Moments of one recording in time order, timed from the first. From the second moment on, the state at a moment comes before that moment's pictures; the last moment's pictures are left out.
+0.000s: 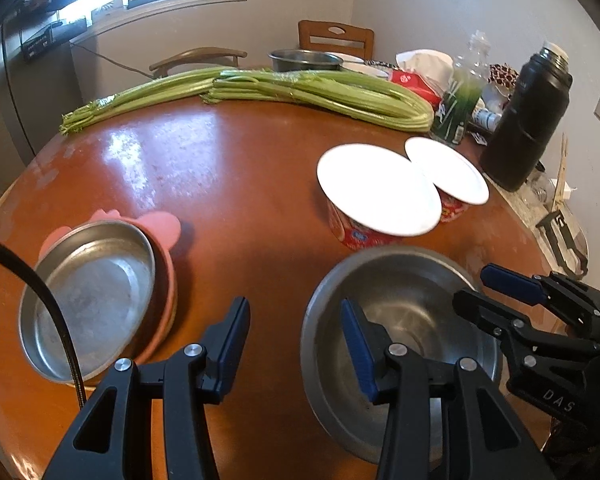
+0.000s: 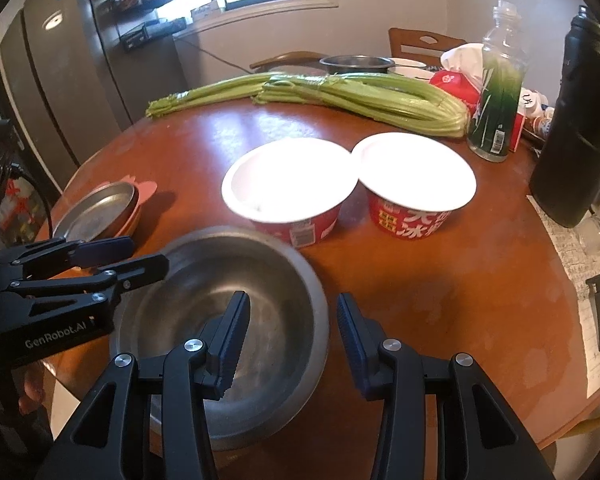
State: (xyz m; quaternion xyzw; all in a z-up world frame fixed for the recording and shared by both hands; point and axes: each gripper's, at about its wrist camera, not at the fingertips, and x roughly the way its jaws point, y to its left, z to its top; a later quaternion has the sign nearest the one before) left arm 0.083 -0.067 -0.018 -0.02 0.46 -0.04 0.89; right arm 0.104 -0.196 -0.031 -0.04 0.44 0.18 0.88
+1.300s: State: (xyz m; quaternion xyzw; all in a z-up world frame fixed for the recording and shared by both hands) left arm 0.189 -0.088 -0.016 0.00 0.47 -0.09 0.88; right arm 0.186 -0.193 -0.038 0.04 0.46 0.15 0.87
